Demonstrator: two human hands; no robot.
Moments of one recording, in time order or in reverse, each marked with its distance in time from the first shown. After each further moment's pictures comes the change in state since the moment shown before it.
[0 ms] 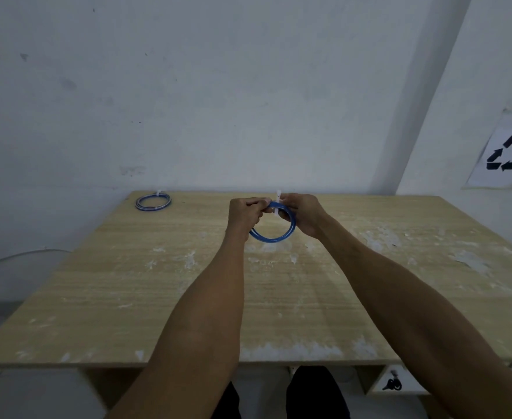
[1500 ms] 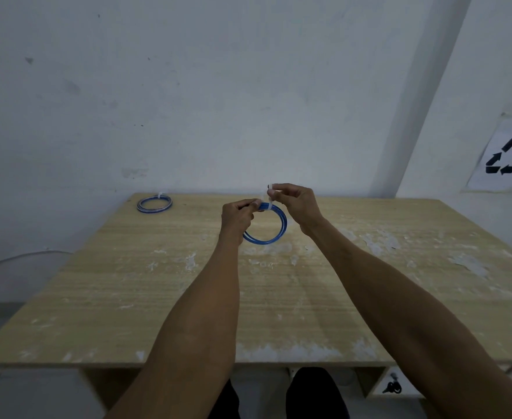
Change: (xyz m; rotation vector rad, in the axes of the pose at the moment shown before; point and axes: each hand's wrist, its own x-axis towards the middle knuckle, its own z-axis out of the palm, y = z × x) left_hand 0.009 -0.010 -0.014 -0.037 0.095 -0.038; right_hand -0.008 -0.011 0.021 -0.276 0.076 -0.346
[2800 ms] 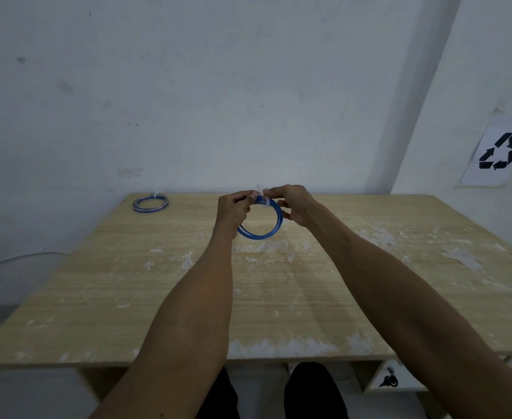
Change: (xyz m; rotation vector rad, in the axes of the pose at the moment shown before) left_hand 0.001 0.011 -0.002 0.014 -0.081 0.110; right_hand 0.003 -0.026 0.002 0.023 -0.040 0.450
